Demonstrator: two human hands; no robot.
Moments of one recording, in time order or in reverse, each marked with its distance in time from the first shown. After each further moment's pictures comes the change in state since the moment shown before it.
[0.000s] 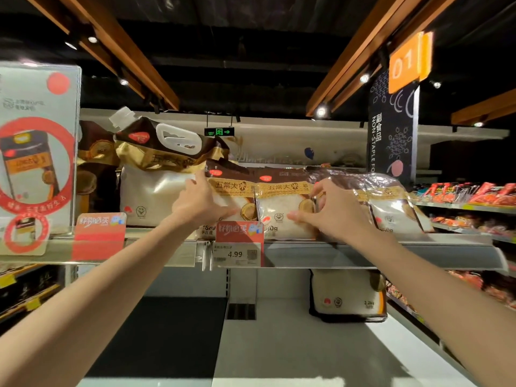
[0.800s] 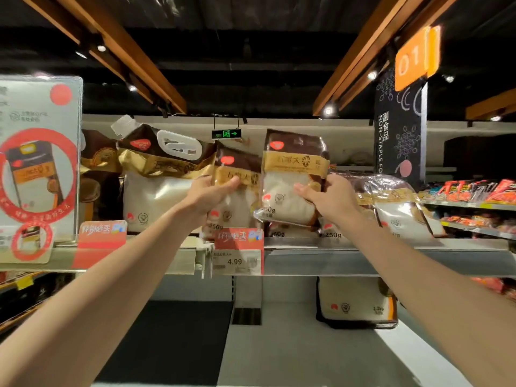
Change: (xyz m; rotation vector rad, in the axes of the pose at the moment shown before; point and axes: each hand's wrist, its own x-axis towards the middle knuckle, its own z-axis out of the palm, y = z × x) left_hand 0.019 0.008 0.000 -0.803 -0.132 0.039; right_hand 0.039 0.006 0.009 0.449 0.144 0.135
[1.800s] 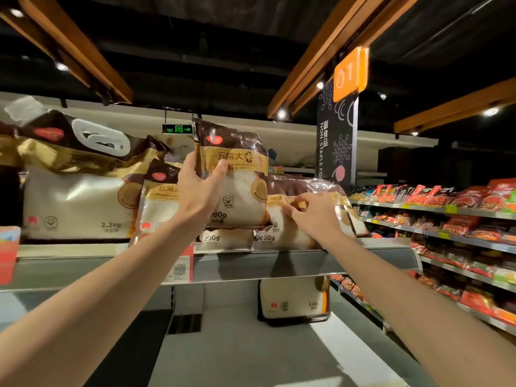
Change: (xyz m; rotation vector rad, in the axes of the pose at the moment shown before) left_hand -0.011 0.027 0.117 -0.159 0.286 0.433; right_hand 0.003 0.051 -0.067 -0.560 0.067 0.030
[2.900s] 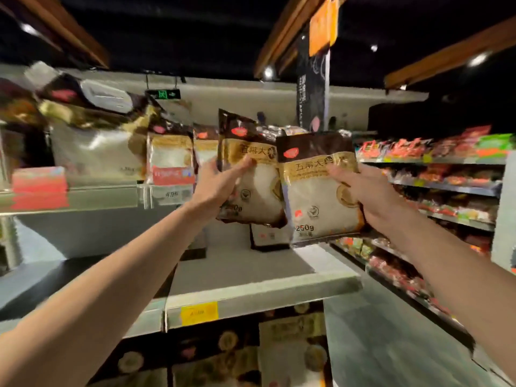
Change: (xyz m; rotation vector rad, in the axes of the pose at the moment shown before) left_hand -0.149 0.073 -0.017 -0.014 -0.344 -0.297; right_hand -0.179 0.031 -0.137 0.888 -0.089 0.335
